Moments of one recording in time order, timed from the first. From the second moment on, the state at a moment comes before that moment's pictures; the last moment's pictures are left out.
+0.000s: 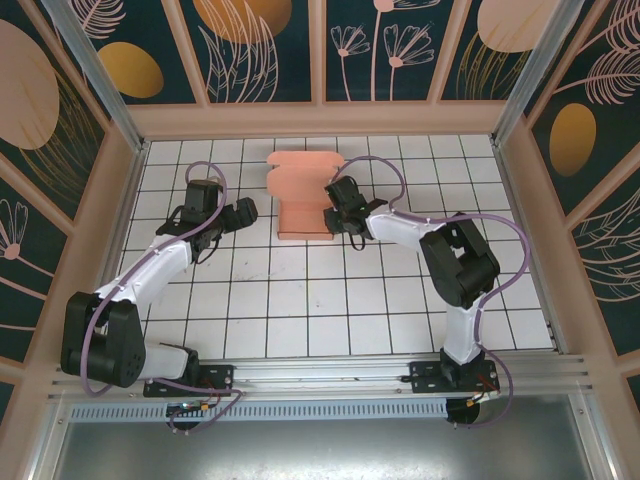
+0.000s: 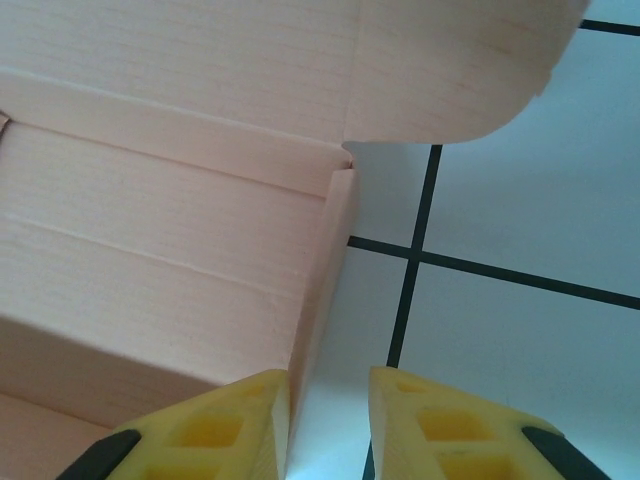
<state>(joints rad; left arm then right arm) -0.24 1.36 0.87 -0.27 0.00 -0.51 0.66 1.92 1.26 -0.27 0.15 0.33</state>
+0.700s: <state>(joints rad) -0.24 1.34 0.86 -0.27 0.00 -0.50 0.70 1.71 1.05 -0.37 0.20 0.33</state>
